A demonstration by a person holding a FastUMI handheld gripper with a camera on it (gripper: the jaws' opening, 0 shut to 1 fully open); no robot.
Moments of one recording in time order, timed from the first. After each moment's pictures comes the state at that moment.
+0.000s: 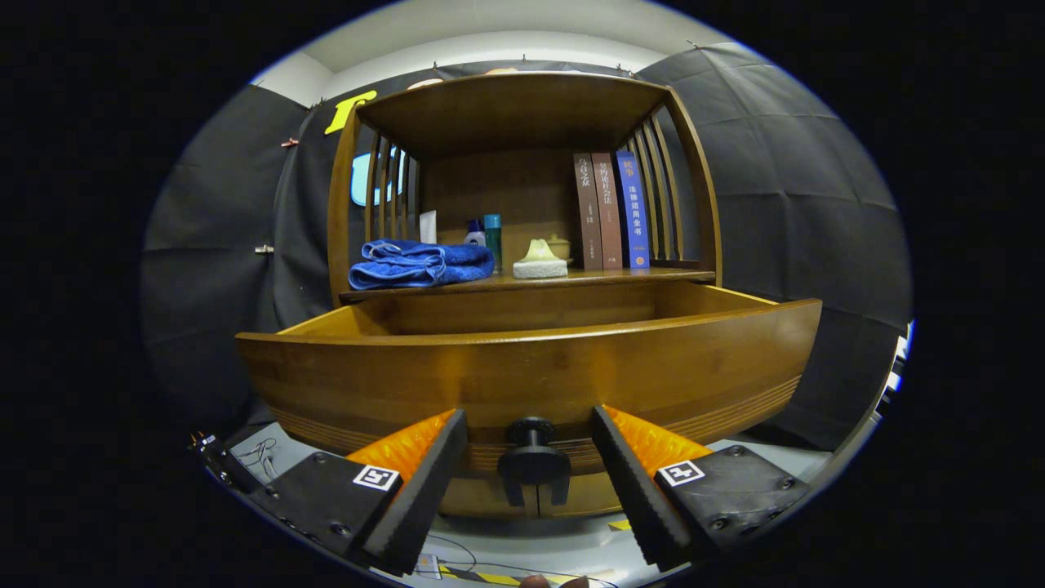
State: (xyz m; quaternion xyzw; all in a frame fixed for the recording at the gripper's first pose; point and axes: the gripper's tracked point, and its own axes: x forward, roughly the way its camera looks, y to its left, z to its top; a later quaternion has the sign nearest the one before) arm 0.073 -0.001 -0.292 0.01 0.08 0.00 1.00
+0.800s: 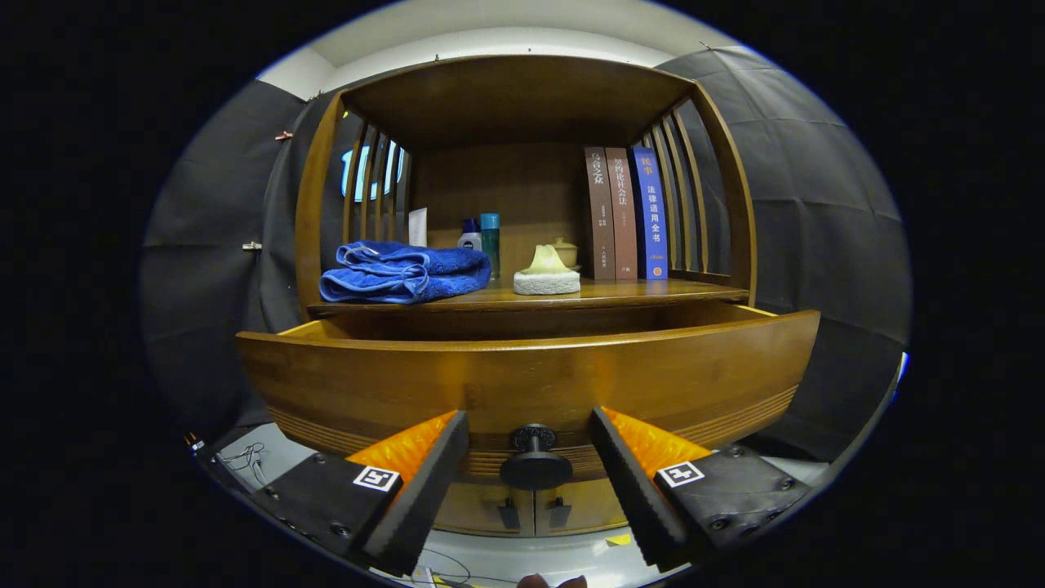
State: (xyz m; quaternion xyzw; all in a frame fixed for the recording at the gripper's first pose) arm 0.156 0.002 -0.286 0.00 0.08 -0.01 1.00
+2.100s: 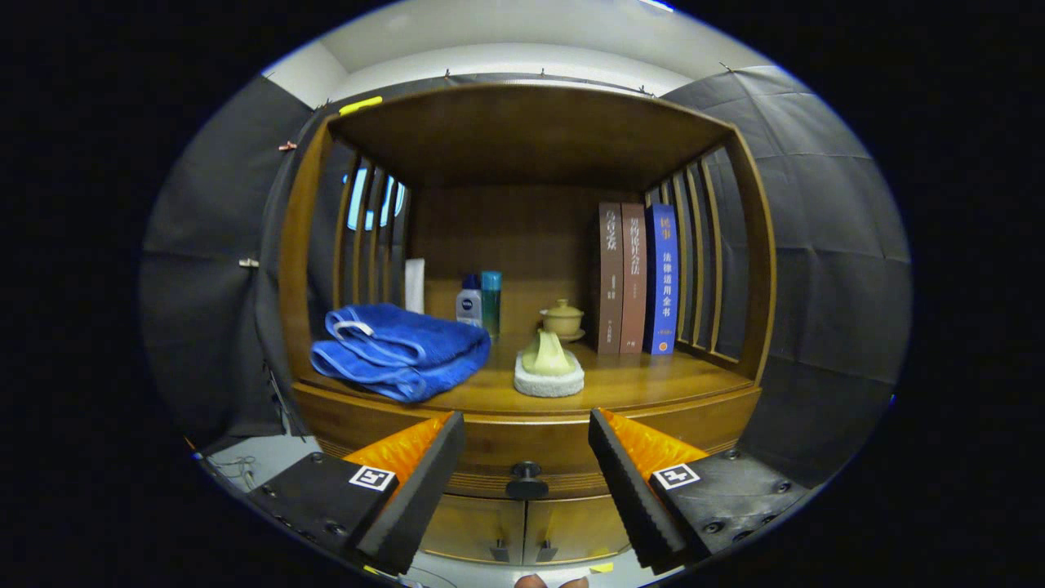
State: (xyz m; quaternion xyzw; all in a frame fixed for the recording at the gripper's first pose) arm 0.171 0.012 -0.173 -0.01 0.03 -0.01 1.00
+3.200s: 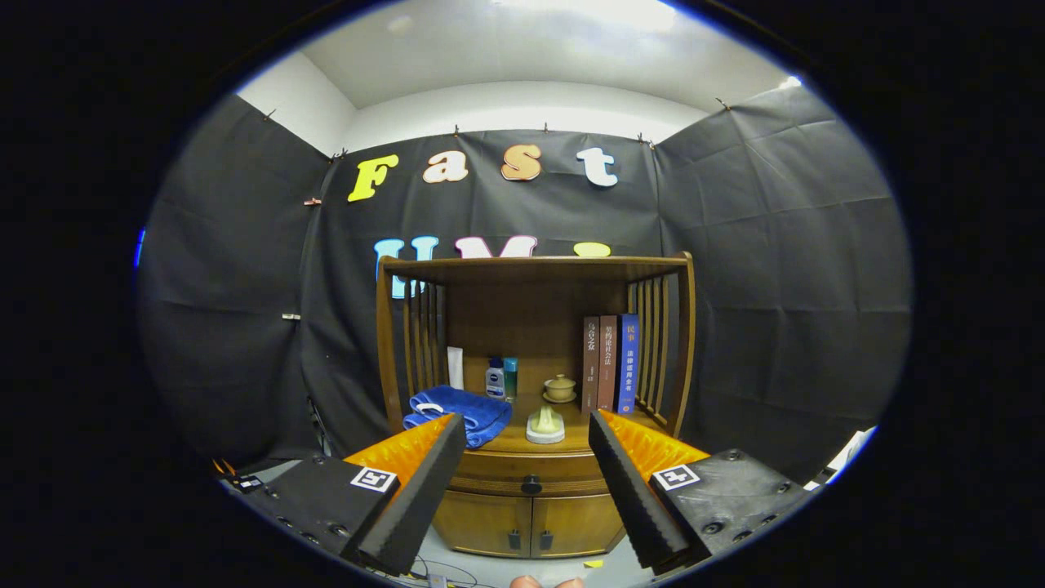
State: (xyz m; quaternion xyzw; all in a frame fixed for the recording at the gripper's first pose) arm 0.004 0.007 -0.002 -0.01 -0.02 0.02 1.00
